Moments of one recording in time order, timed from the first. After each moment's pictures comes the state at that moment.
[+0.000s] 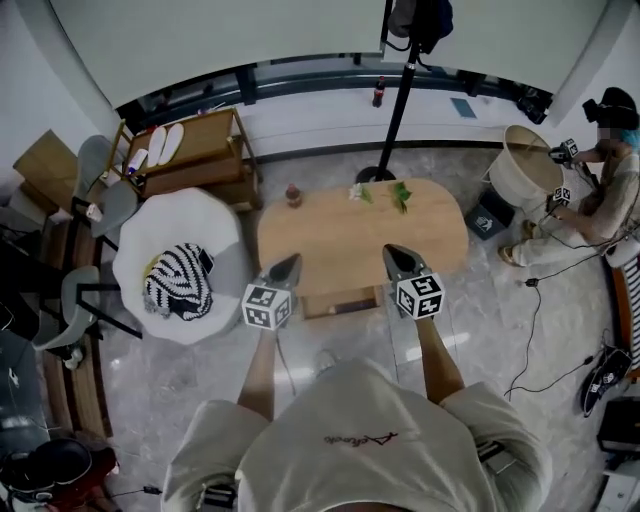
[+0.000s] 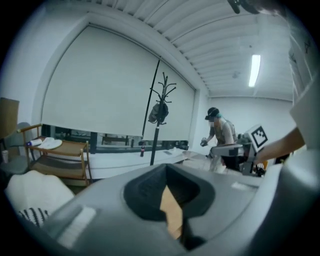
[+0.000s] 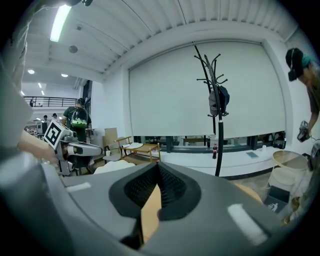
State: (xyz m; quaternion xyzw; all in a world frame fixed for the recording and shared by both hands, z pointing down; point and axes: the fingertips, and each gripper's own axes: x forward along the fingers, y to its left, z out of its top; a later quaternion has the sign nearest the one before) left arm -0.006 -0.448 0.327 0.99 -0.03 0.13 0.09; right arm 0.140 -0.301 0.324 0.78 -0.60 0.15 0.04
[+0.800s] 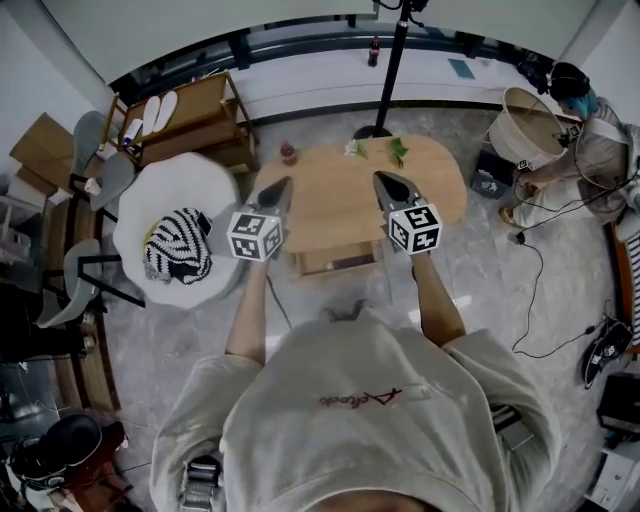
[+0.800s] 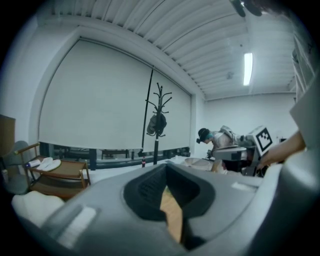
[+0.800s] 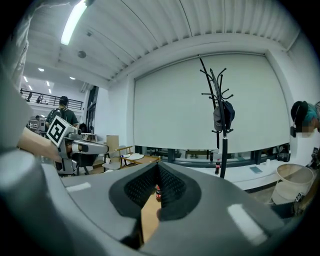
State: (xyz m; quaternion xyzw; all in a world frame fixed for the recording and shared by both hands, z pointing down) left arm 0.027 -0.453 0.243 0.99 -0.04 0.09 0.04; right arm 0.149 -0.316 0.251 0.78 -0.62 0.09 0.03
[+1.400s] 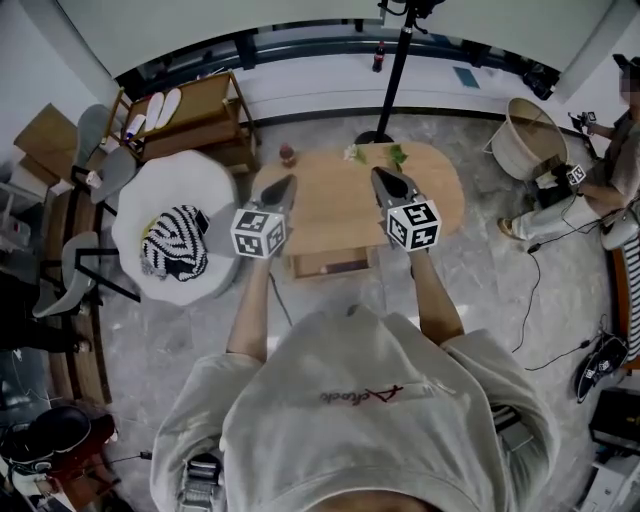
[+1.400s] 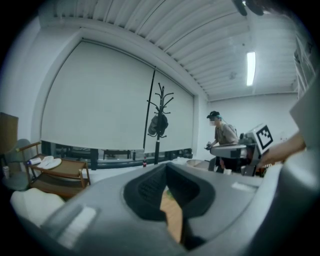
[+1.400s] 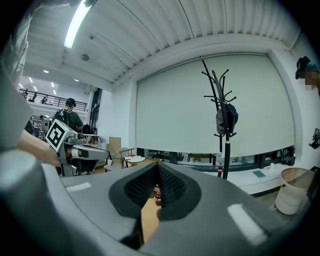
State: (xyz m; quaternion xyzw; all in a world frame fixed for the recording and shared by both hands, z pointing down) left arm 0.049 -0.440 0.241 0.99 -0.05 0.09 0.05; right arm 0.171 -0.317 0.236 0.77 -0.63 0.07 0.02
